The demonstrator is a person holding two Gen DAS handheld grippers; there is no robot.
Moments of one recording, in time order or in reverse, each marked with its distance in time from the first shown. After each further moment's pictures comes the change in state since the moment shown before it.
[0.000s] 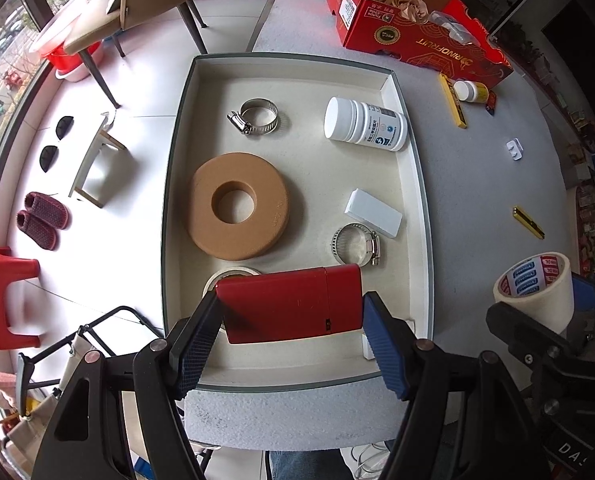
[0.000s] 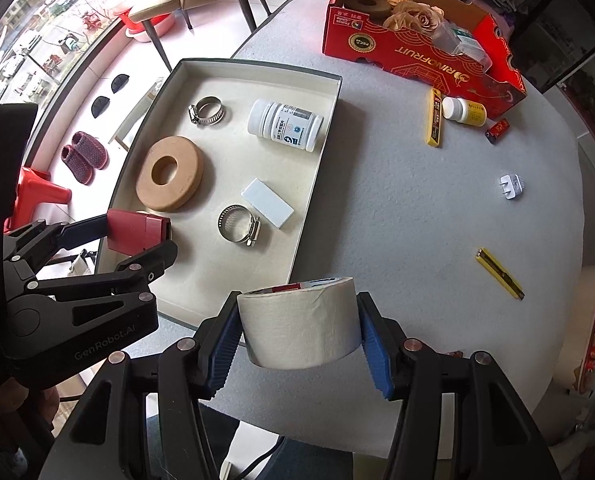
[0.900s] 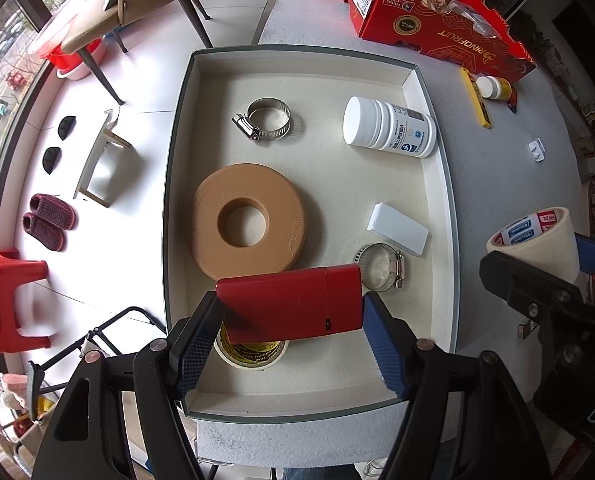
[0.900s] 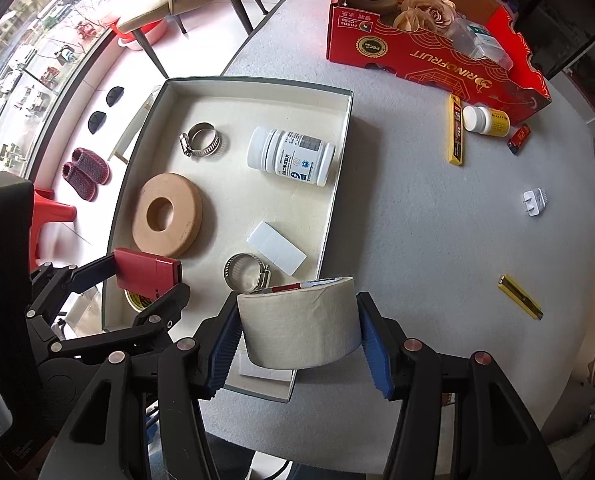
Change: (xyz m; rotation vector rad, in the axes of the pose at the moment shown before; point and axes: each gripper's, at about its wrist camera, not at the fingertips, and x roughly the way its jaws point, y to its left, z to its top) left arm 0.020 0.005 0.024 0.011 0.040 0.044; right arm 0.024 0.001 0.052 0.046 0.018 0.040
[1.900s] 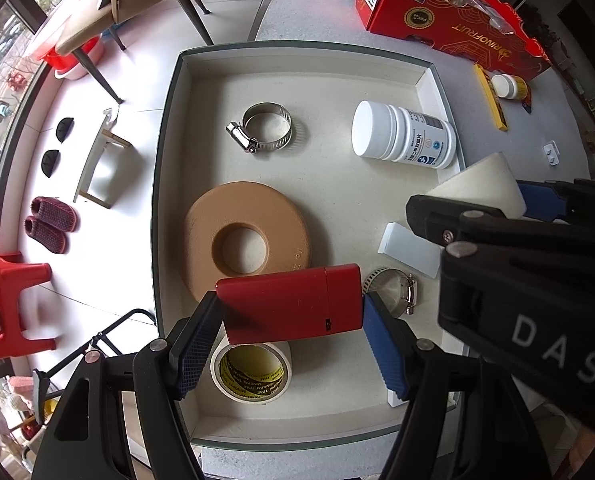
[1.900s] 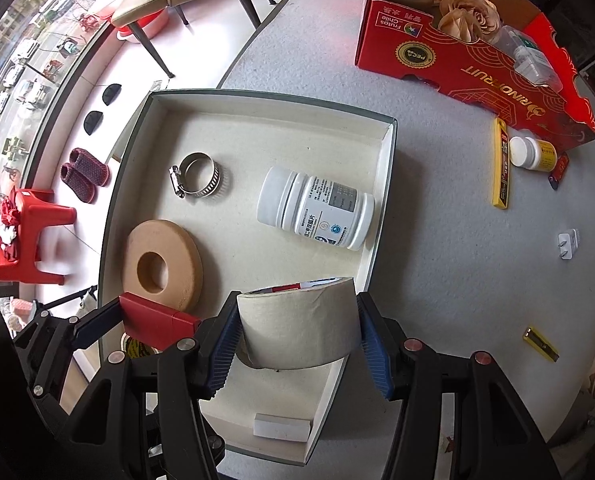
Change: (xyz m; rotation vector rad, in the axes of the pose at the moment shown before) left arm 0.017 0.001 0.019 0.008 0.034 0.023; right arm 0.044 0.014 0.050 -0.014 0.047 0.031
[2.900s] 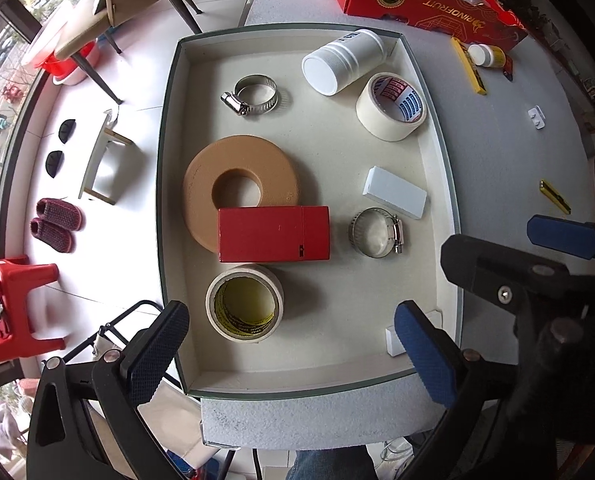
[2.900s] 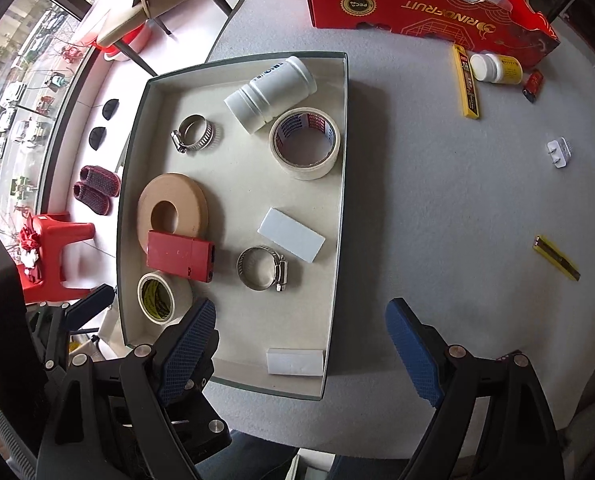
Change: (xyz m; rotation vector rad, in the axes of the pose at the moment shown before) left arm -0.005 -0.011 -0.030 0.058 0.019 0.020; right arm -0.028 -0.030 -0.069 0.180 0.041 0.093
